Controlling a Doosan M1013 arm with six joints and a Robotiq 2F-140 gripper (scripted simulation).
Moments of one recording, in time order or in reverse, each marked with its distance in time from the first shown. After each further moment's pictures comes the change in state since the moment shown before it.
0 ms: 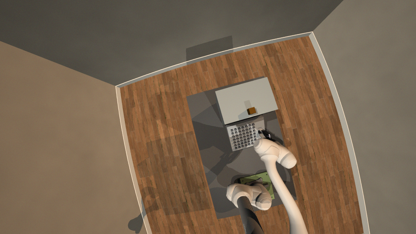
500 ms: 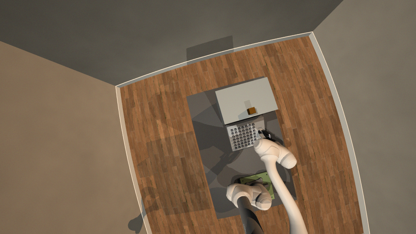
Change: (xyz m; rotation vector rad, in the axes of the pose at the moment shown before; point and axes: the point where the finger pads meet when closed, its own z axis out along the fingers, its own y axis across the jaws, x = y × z) arm 0.000 -0.001 -0.001 0.002 0.001 0.005
